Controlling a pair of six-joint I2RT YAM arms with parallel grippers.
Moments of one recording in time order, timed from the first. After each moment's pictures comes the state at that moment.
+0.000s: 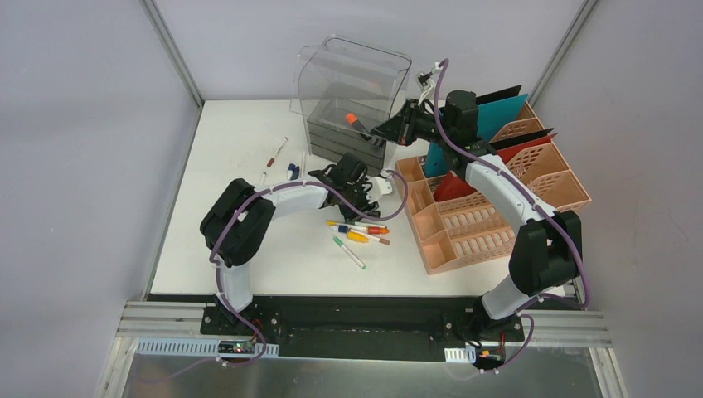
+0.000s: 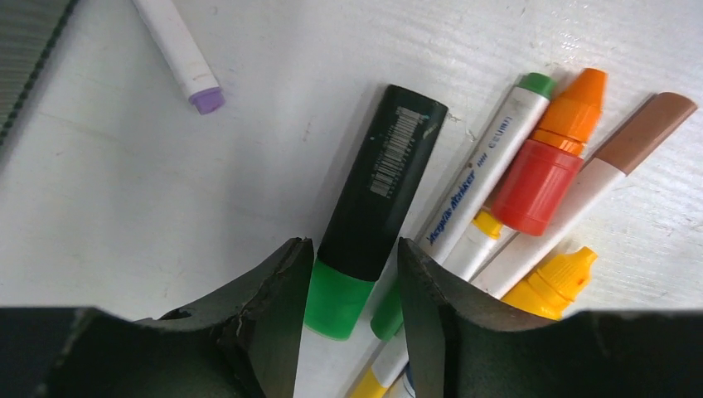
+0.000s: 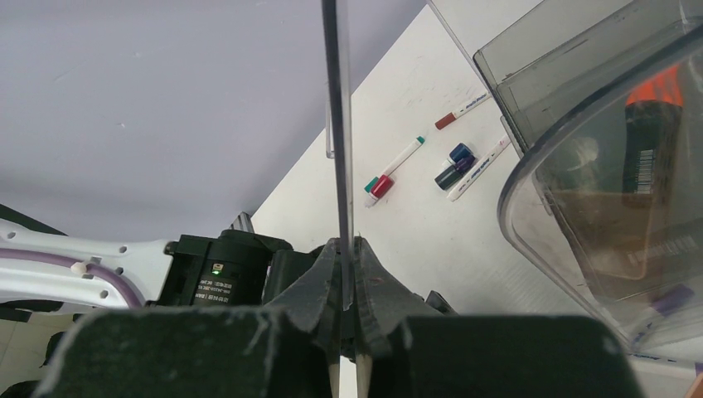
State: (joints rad) left arm -0.71 1.87 1.19 -0.31 0.26 0.47; right arm 0.36 1.59 1.30 0.15 -0.79 0.60
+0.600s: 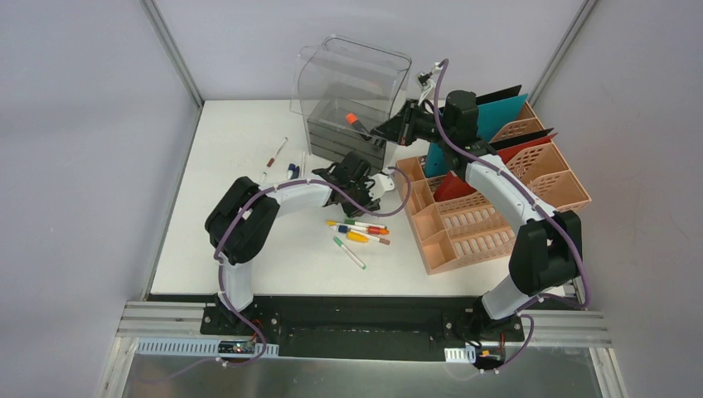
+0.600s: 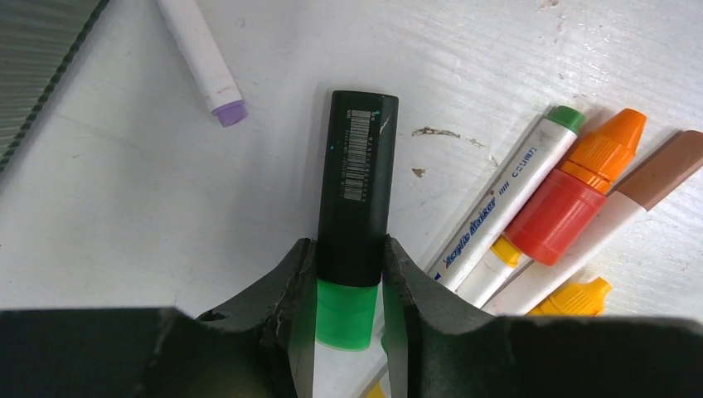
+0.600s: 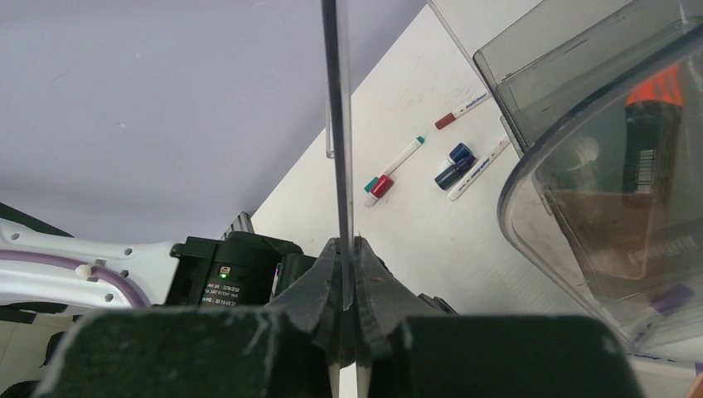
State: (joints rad) left arm -0.72 1.91 1.24 -0.33 0.22 0.44; right arm 0.36 1.59 1.30 0.16 -0.79 0.60
